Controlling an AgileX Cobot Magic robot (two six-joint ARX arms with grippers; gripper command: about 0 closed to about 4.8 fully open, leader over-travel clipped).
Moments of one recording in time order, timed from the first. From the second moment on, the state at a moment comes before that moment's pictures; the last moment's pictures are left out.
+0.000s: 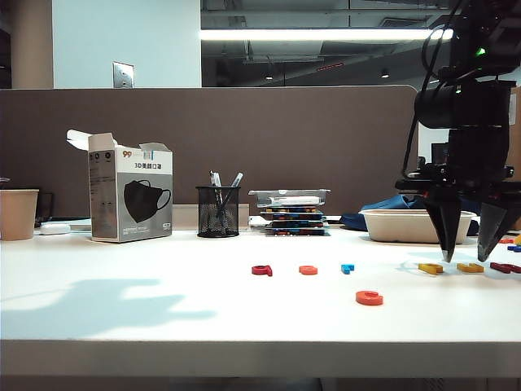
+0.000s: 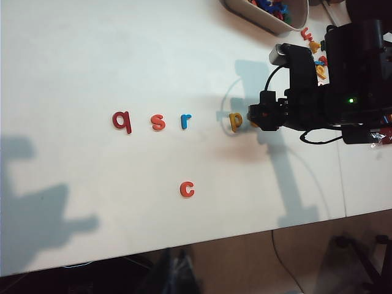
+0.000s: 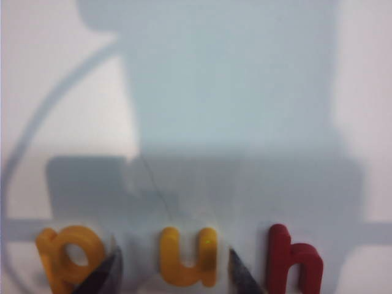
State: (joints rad) left arm -0.83 1.31 1.62 -1.07 -0.11 -0.82; right arm 0.15 1.98 1.50 -0.90 0.00 0.13
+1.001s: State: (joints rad) left arm -0.83 1.31 1.62 -1.07 -0.11 -0.82; right arm 0.15 2.00 1.50 -0.90 0.00 0.13
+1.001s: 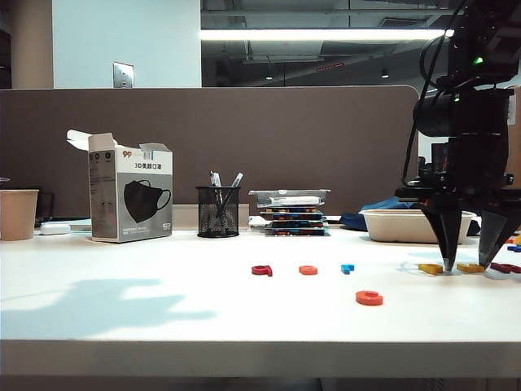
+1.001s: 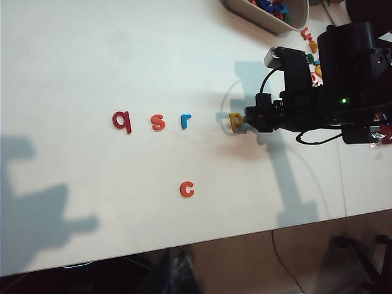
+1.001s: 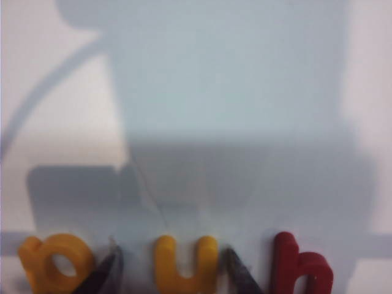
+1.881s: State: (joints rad) left arm -0.83 1.31 1.62 -1.07 -0.11 -0.82; right arm 0.15 2.00 1.50 -0.91 0.00 0.13
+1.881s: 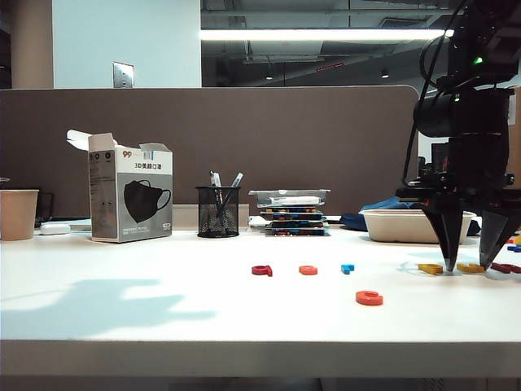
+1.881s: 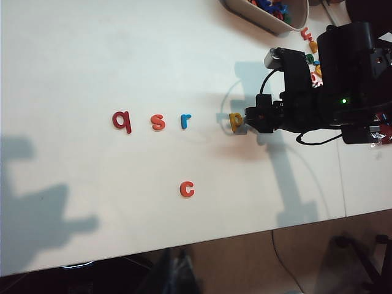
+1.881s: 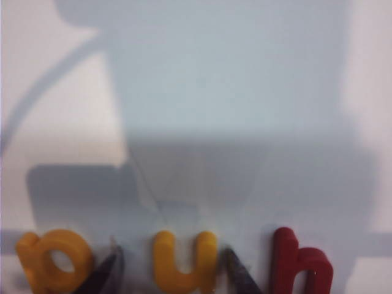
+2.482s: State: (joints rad) left arm -0.83 1.31 1.62 -1.07 -0.11 -0.82; right arm 0.14 2.00 1.50 -0.92 0.00 0.13
